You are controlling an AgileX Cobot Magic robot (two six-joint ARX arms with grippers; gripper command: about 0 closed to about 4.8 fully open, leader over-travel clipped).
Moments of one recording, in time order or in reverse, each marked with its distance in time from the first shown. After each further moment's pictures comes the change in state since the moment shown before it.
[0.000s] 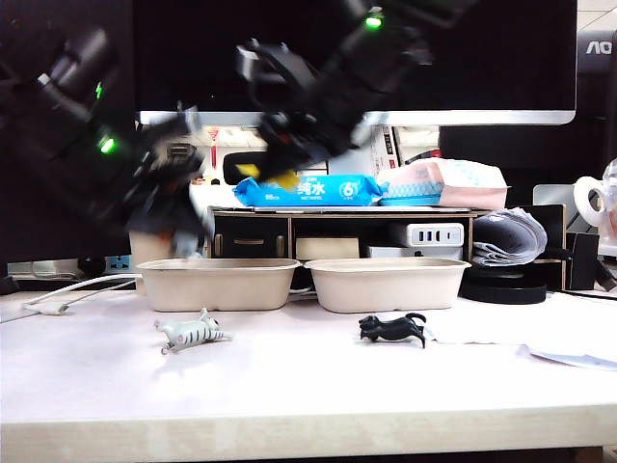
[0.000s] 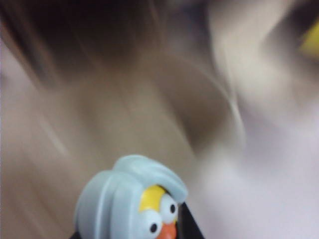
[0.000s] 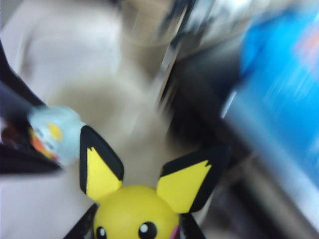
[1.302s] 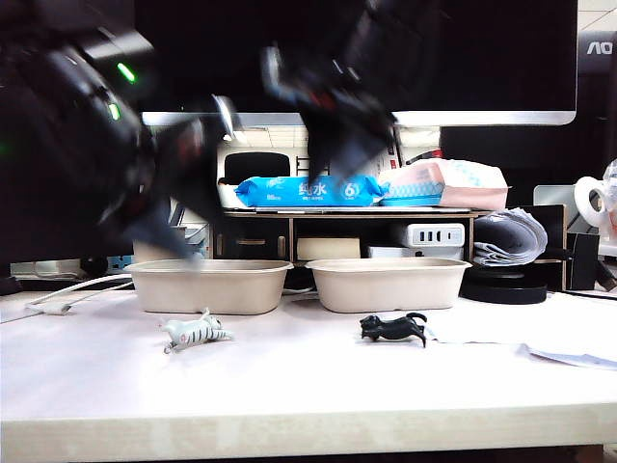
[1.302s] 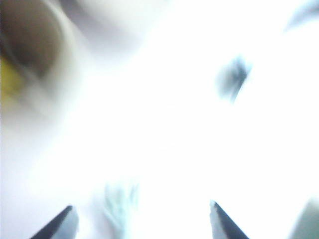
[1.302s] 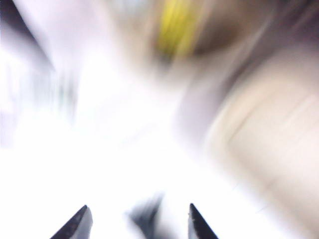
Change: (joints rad) left arm -0.090 0.012 0.177 -0.681 0.179 0.199; right arm -0.032 0.005 0.227 -0.822 -0.044 -0.010
